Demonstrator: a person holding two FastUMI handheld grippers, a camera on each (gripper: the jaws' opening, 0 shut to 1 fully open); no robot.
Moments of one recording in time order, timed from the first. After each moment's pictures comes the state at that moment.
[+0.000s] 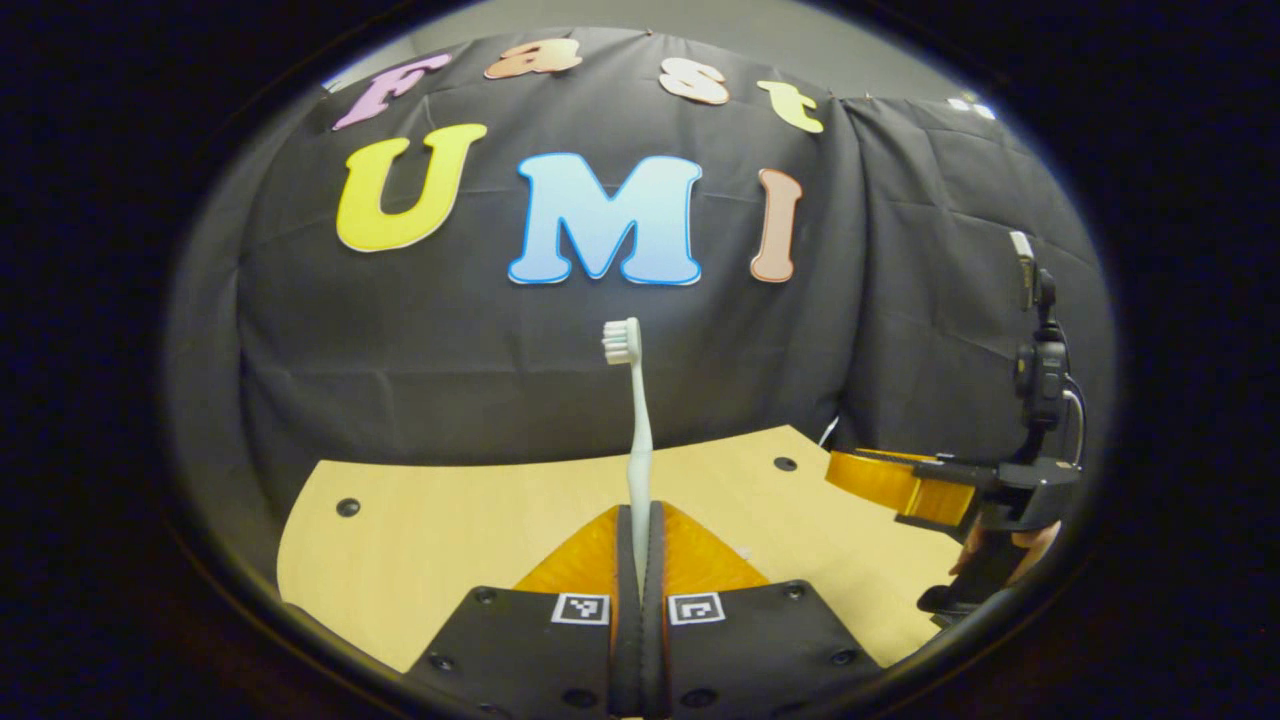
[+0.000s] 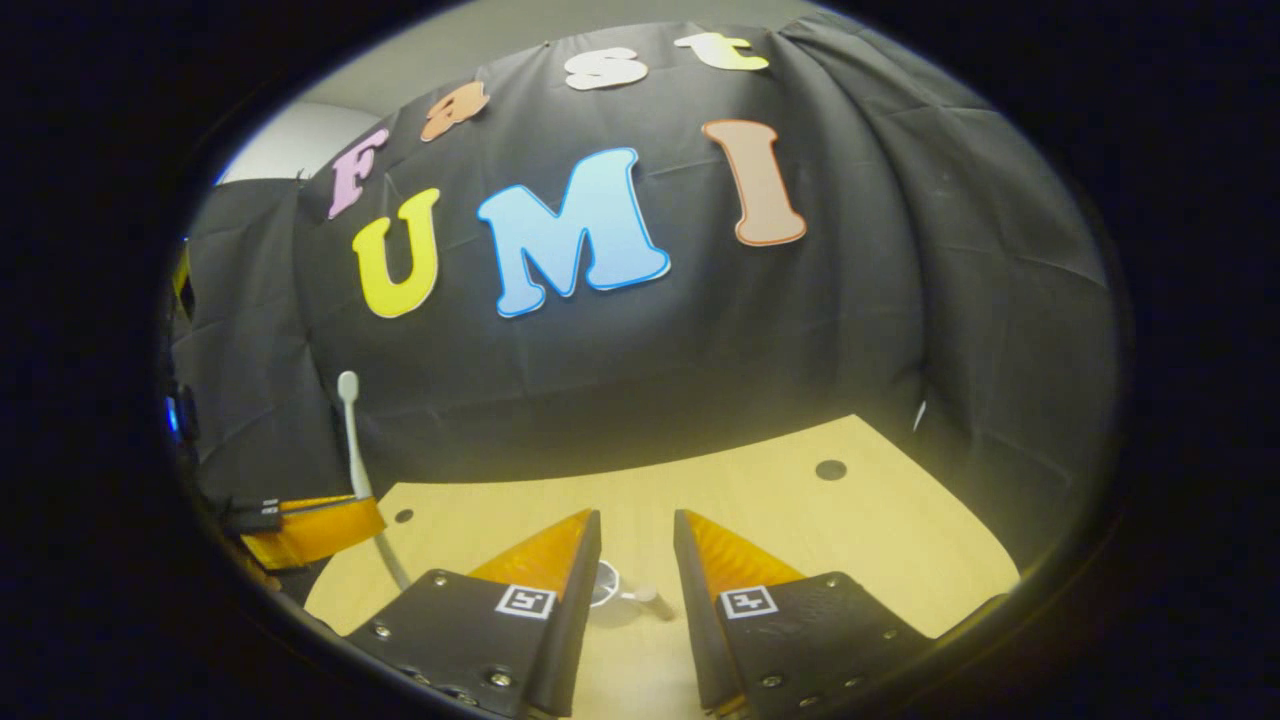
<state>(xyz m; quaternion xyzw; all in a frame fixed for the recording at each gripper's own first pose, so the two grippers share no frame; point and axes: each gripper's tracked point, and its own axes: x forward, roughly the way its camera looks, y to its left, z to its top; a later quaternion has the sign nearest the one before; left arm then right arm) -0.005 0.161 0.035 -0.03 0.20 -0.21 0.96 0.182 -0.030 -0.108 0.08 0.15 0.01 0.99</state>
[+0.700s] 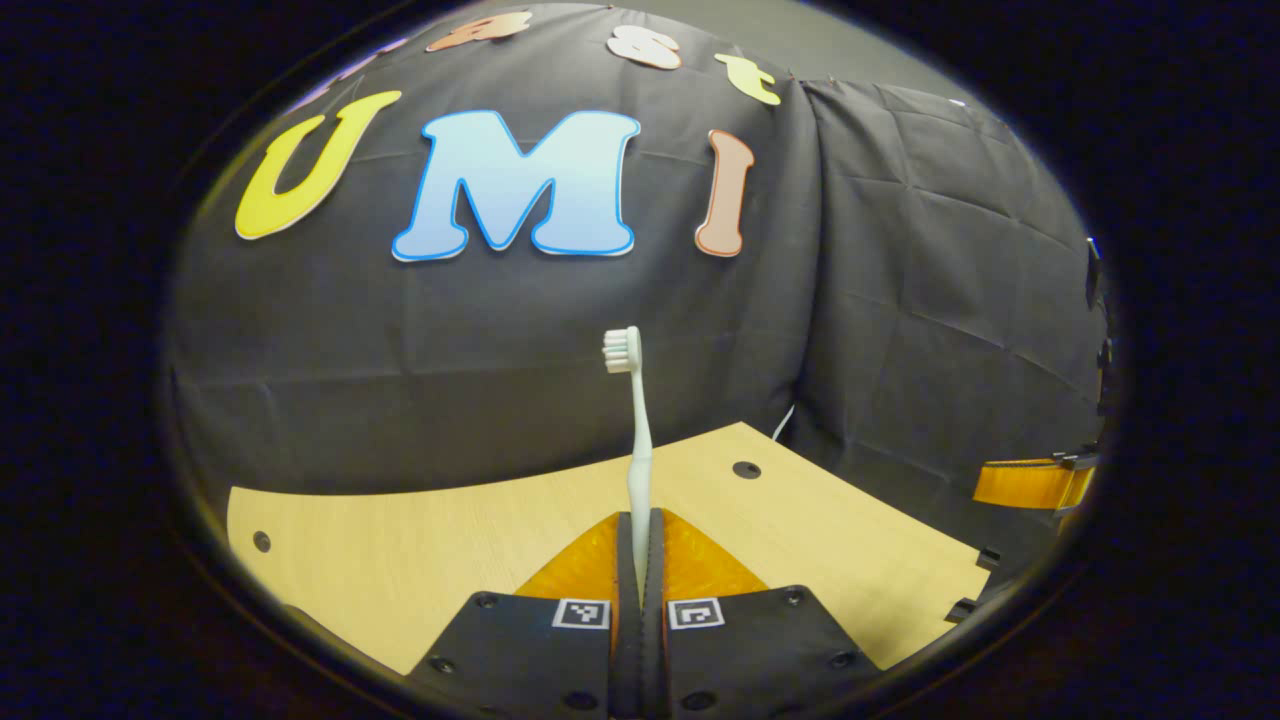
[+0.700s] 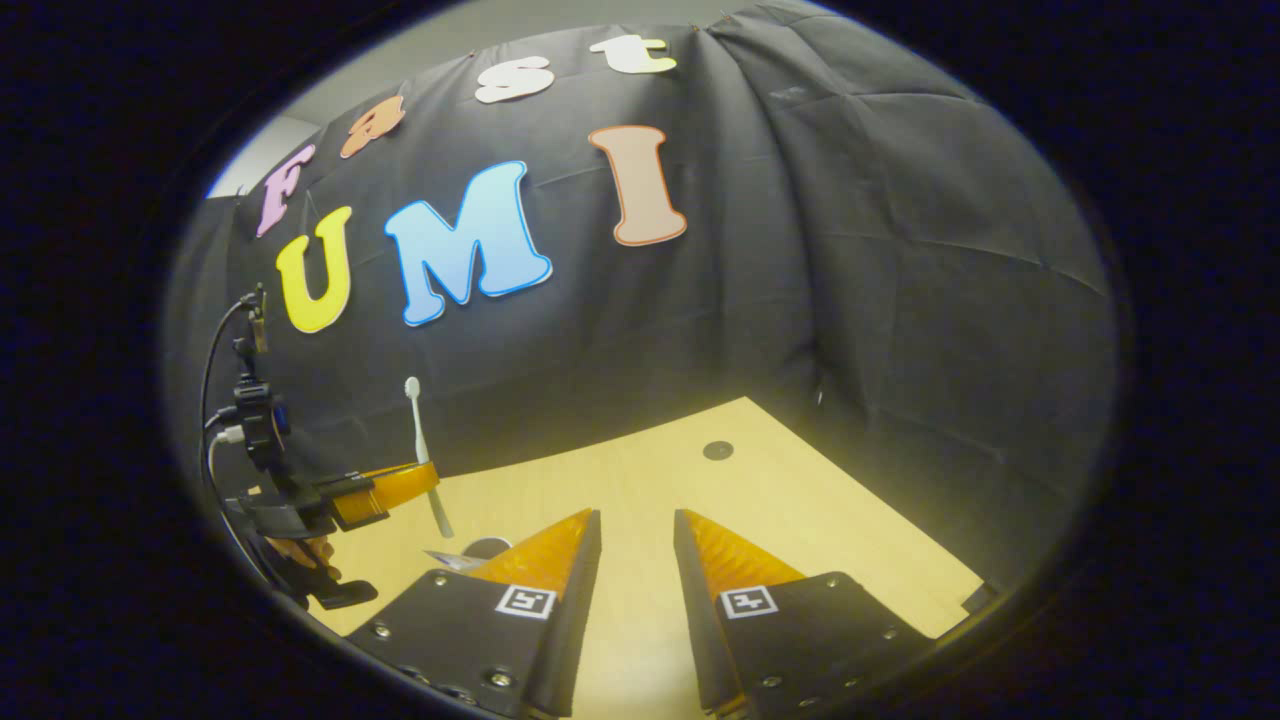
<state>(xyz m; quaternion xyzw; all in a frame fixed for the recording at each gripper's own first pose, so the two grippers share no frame) 0.097 0.061 -0.036 -0.04 0.22 -0.29 0.93 0.122 -0.131 -0.114 0.10 0.17 -0.10 0.97</state>
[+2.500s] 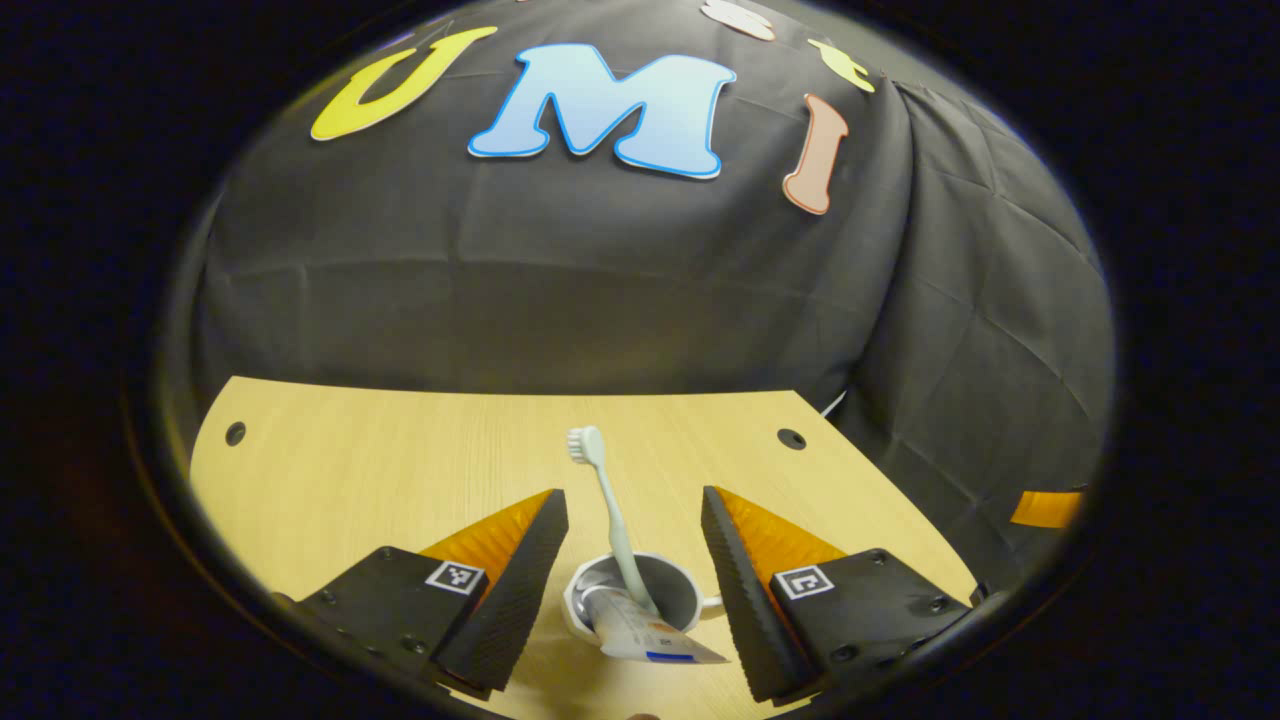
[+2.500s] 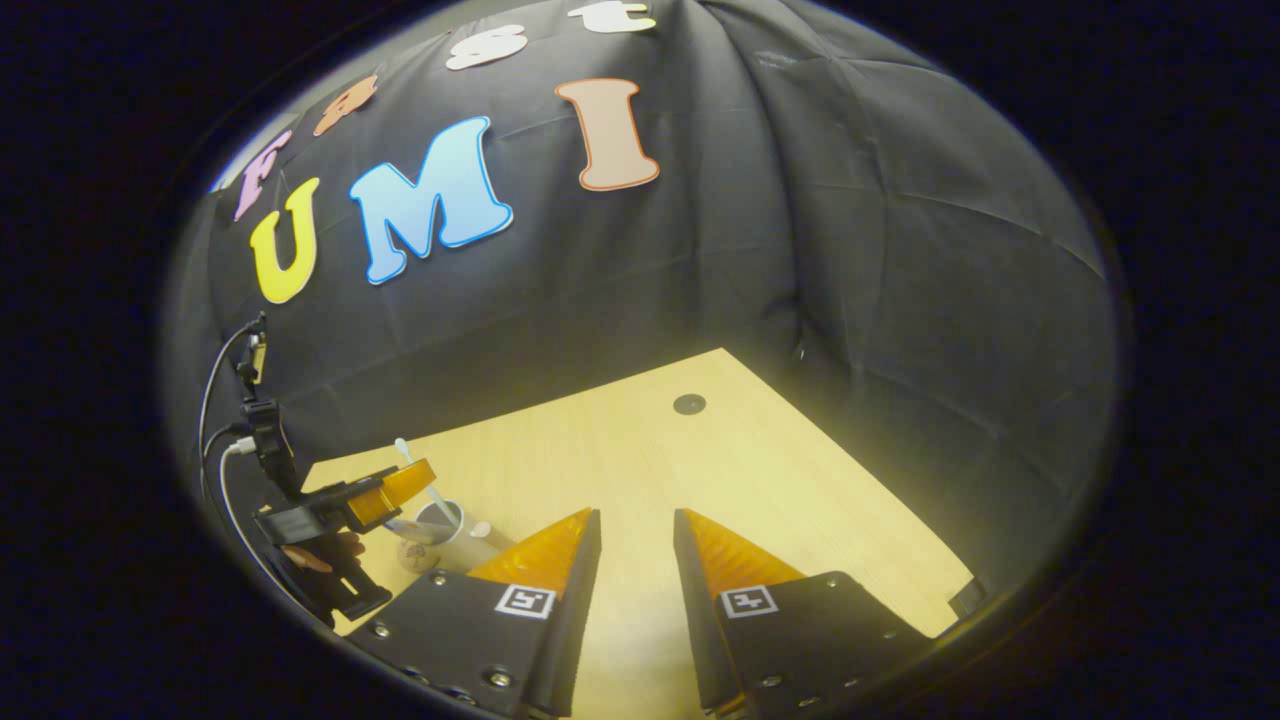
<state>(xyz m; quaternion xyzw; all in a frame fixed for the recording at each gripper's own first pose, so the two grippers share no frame) 0.092 0.074 -0.108 -0.10 0.30 -0.20 0.93 0.126 -0.154 -0.155 0.10 0.25 -0.11 0.96</state>
